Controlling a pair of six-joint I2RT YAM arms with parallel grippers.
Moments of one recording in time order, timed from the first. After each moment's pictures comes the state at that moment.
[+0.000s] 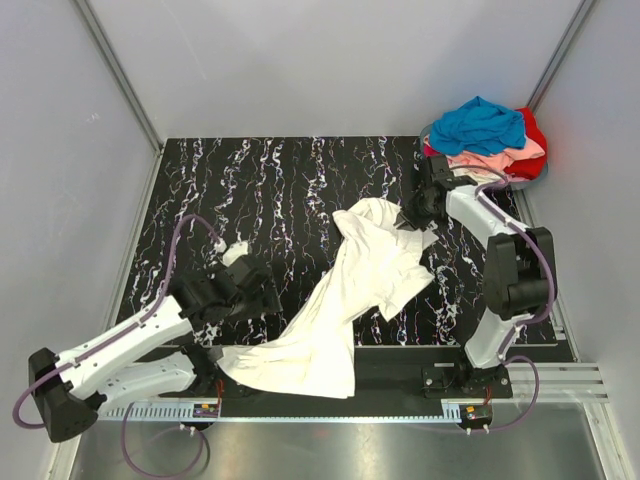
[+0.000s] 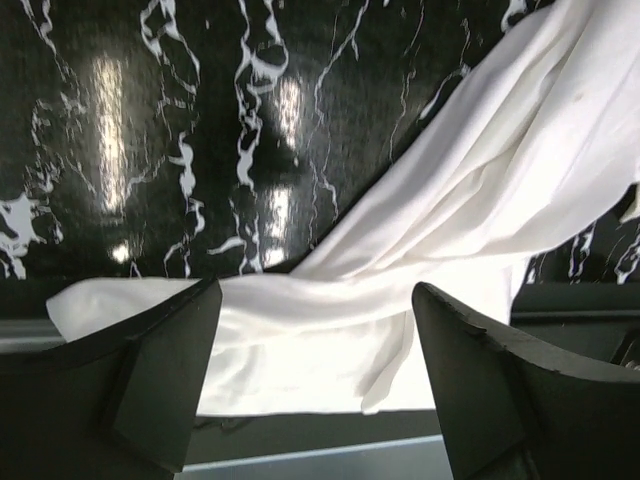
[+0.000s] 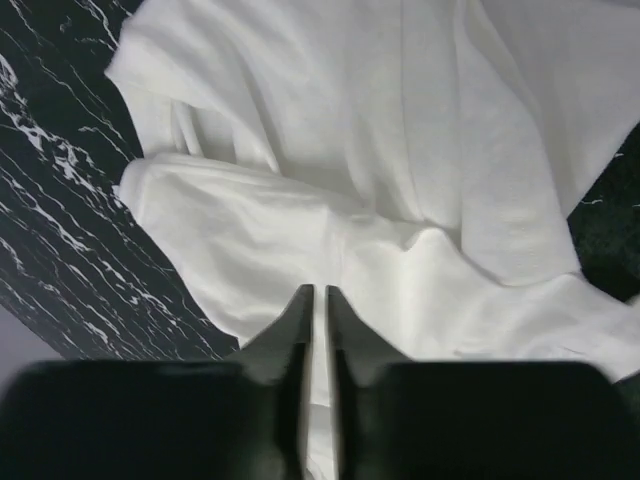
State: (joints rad) left arm -0.85 0.90 0.80 -0.98 -0.25 -1.01; right arm 0.20 1.78 1.31 -0.64 -0.12 0.96
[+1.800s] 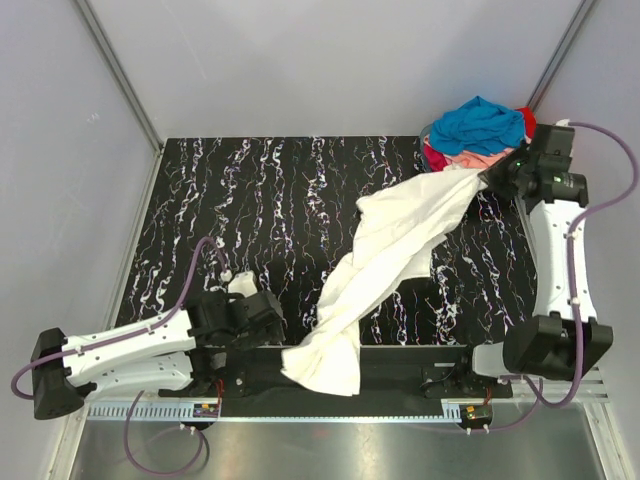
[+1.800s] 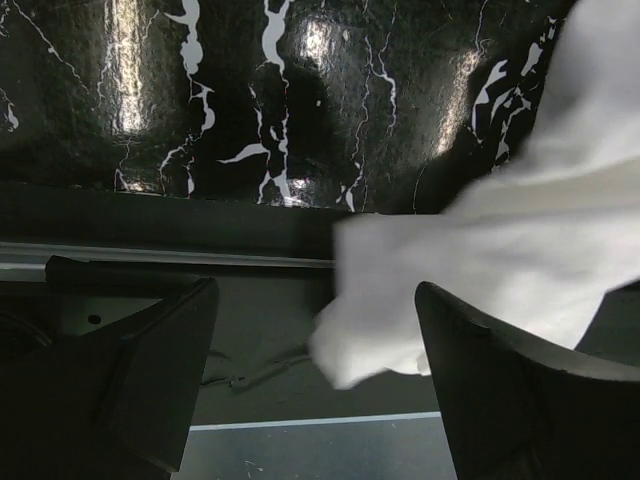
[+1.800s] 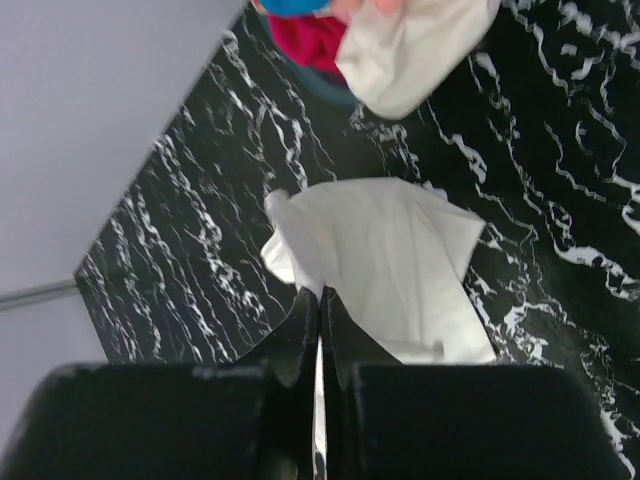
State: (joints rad) left arm -1.14 0.89 0.66 -1.06 -0.29 -1.33; right arm -0.17 1.40 1.47 -0.78 -0.12 0.73
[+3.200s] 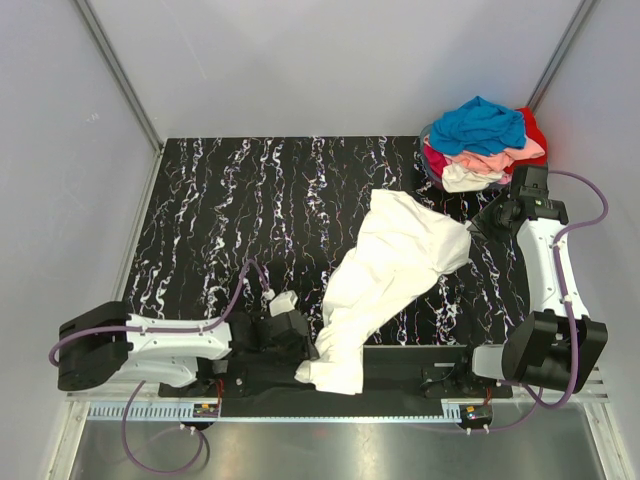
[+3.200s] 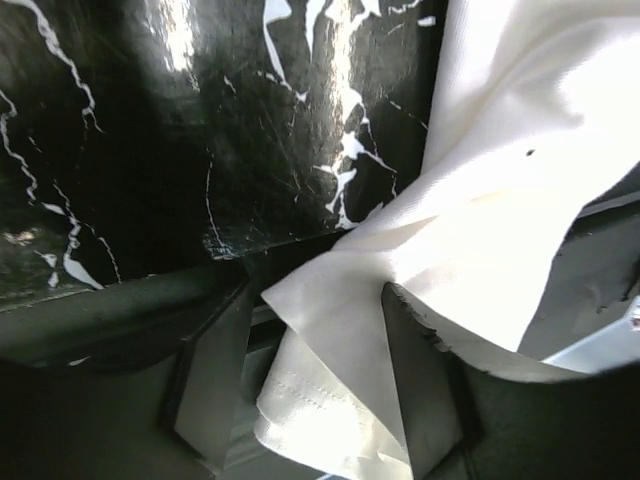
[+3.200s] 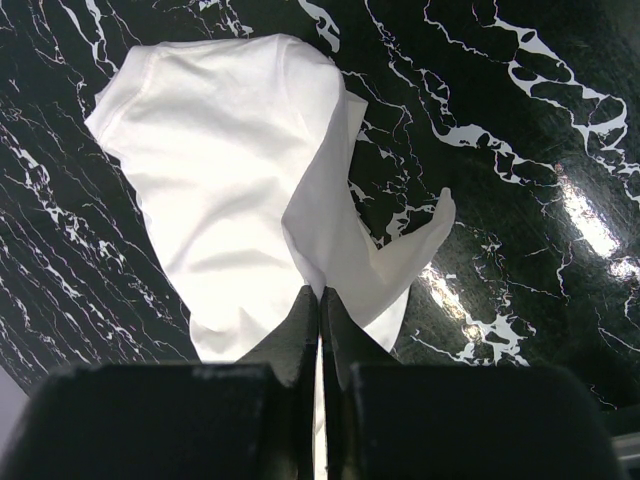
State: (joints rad) left arm -1.26 1.16 0.40 -0.28 -0.12 -1.35; right arm -0.20 1.32 1.19 -0.84 -0.10 0.66
